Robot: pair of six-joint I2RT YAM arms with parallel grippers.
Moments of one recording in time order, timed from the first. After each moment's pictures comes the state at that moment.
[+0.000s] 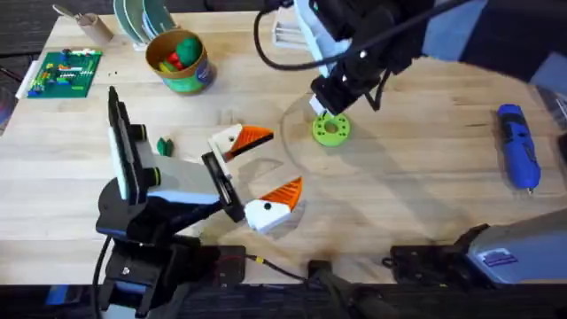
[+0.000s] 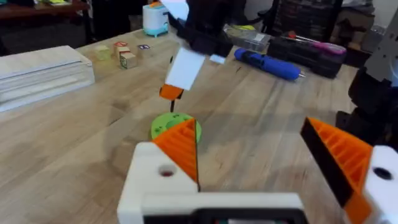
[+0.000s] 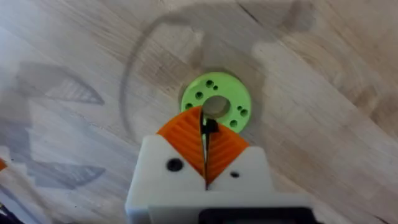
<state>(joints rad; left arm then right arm) -0.15 0.01 0.00 -0.07 0.92 -0.08 0.62 1.69 1.39 -0.97 0.03 -0.02</state>
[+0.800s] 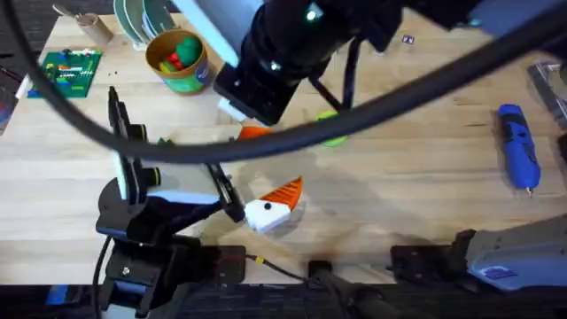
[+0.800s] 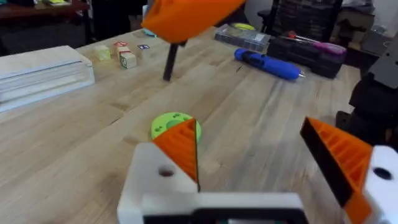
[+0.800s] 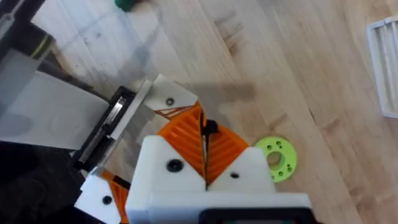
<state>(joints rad) -0.15 0.01 0.00 -0.07 0.92 -0.08 1.02 1.72 1.91 -1.21 0.05 -0.08</state>
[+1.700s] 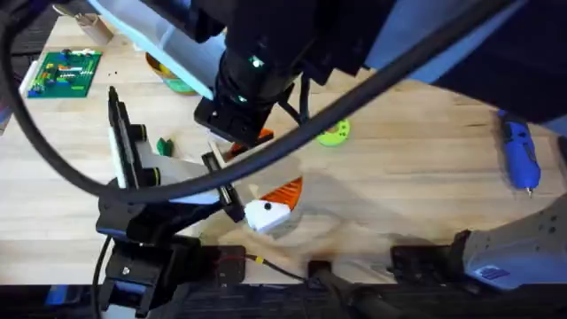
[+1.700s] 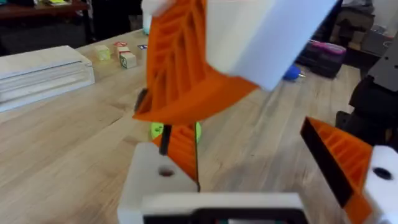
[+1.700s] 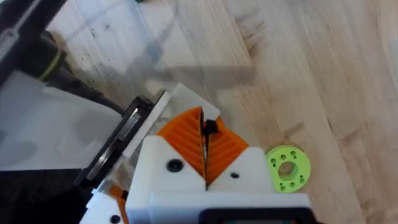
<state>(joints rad) -0.15 0.01 0.00 -0.07 0.92 -0.08 1.08 1.80 1.91 -1.19 0.05 -0.08</state>
